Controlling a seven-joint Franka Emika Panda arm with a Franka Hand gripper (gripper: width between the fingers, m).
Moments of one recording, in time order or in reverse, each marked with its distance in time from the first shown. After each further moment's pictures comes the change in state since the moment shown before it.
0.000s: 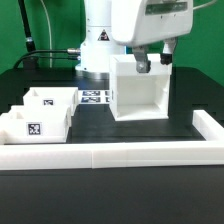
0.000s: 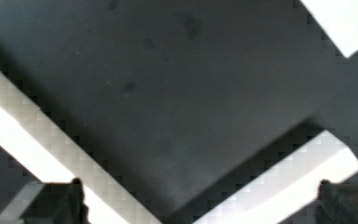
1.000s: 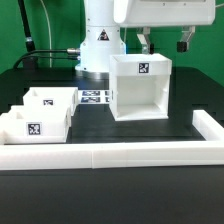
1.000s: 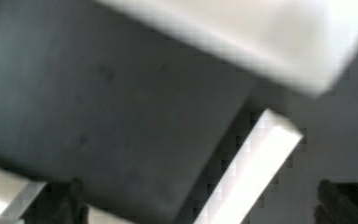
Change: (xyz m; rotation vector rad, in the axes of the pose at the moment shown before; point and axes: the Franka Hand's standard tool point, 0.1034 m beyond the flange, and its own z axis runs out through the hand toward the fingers) arm -0.015 -0.064 -0.008 -0.021 0.024 0.404
